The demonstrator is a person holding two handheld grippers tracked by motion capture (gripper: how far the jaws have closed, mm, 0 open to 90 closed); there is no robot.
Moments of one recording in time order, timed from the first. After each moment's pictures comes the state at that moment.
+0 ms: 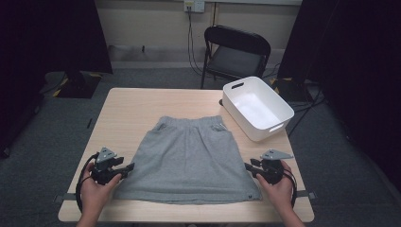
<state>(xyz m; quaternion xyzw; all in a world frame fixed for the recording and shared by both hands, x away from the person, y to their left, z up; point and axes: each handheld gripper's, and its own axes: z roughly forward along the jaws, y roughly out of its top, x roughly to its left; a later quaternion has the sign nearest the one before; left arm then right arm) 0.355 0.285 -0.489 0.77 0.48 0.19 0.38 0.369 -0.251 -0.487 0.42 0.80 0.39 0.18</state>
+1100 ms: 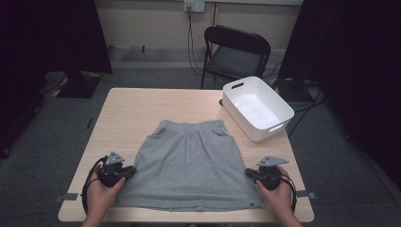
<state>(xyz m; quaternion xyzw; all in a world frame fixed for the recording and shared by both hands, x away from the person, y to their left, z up) 0.344 0.272 -0.495 0.80 0.47 0.15 0.34 0.354 -0.250 -0.500 0.40 0.82 0.36 0.15</state>
